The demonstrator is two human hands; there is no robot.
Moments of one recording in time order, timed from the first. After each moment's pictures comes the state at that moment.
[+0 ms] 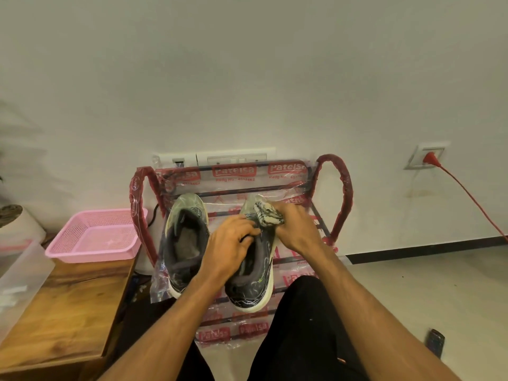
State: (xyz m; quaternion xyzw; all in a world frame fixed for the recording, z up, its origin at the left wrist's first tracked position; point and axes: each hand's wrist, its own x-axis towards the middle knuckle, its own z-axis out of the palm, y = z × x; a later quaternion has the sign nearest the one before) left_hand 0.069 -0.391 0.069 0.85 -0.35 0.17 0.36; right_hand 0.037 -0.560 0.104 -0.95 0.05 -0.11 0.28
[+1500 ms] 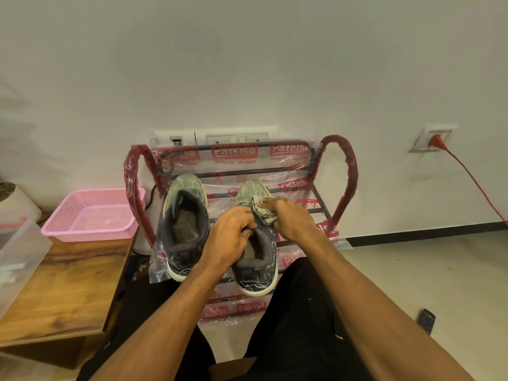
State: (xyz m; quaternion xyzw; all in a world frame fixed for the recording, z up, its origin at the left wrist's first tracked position) left_hand 0.063 -0.392 0.052 0.85 -0.35 0.12 0.37; right_hand 0.048 -0.562 0.064 -0.99 0.01 -0.05 0.14
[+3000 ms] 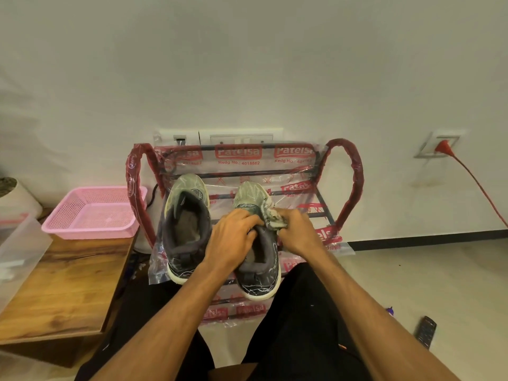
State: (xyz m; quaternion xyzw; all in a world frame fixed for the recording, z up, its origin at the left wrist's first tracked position) left_hand 0.064 -0.392 0.053 0.88 -0.35 0.14 0.28; right_hand 0.021 -0.550 0.075 -0.93 0.11 -0.03 0.34
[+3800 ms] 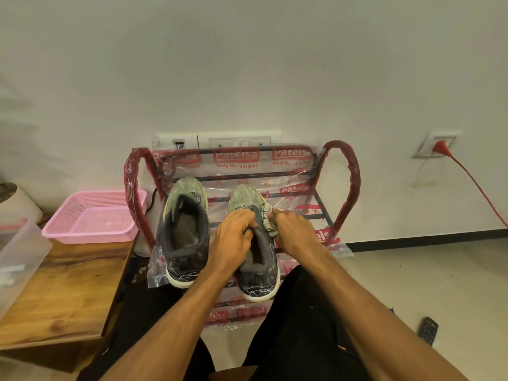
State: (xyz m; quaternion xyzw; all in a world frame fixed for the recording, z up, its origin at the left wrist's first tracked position) left_hand 0.066 -0.399 0.046 0.84 -0.32 0.13 0.43; right_hand 0.024 -0.547 0.081 -0.99 0.05 -0.03 0.08
